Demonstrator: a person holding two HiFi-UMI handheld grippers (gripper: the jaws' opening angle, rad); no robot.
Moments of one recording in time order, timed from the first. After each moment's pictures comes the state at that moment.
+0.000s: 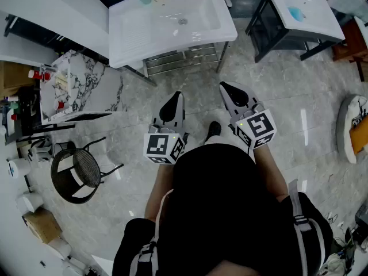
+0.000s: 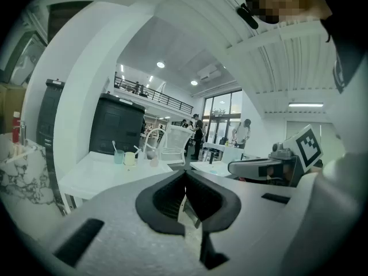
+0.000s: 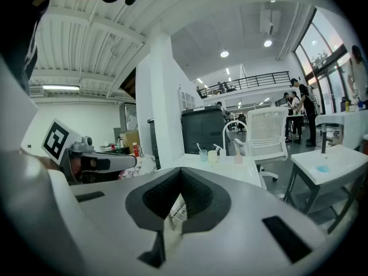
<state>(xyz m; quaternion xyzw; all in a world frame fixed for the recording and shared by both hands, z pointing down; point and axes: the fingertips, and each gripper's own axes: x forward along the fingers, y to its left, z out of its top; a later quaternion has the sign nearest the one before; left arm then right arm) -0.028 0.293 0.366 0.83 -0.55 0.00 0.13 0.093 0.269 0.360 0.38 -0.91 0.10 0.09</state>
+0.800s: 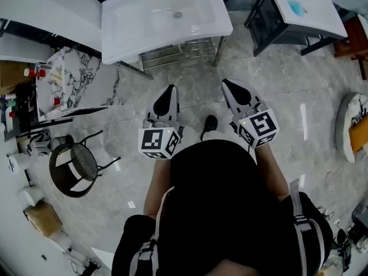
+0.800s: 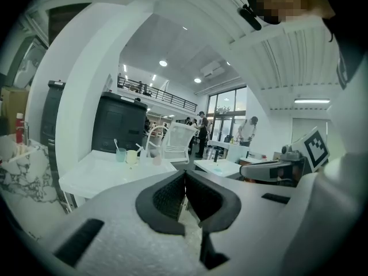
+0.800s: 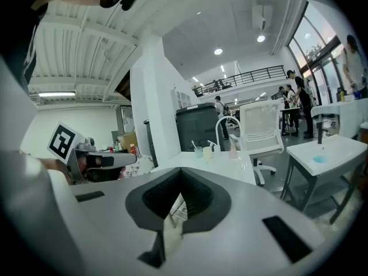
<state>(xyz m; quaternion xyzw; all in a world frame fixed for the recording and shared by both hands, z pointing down) -0.009 0.272 0.373 0.81 -0.57 0.01 0.14 0.135 0.256 0.372 0.38 -0.91 0.13 0.09</state>
